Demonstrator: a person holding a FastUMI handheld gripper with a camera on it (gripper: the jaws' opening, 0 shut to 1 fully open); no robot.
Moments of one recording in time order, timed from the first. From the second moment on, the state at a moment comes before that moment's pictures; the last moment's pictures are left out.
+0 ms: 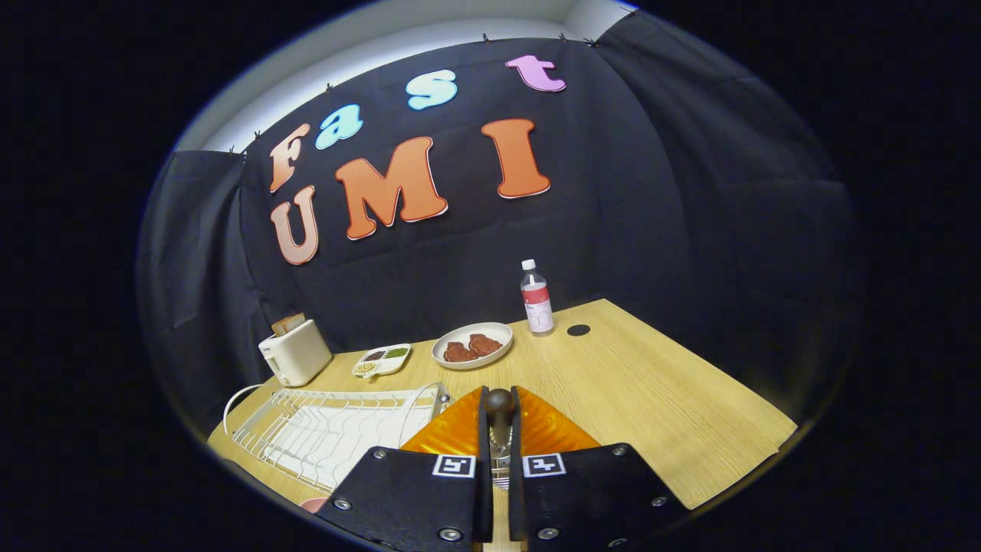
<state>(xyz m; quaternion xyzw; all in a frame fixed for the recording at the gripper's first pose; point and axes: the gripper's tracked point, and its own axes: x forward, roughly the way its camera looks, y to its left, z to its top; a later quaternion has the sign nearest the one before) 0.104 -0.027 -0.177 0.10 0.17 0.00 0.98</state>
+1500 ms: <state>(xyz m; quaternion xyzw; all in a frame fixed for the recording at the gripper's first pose) -0.025 0.133 -0.122 0.06 0.16 0.23 0.96</state>
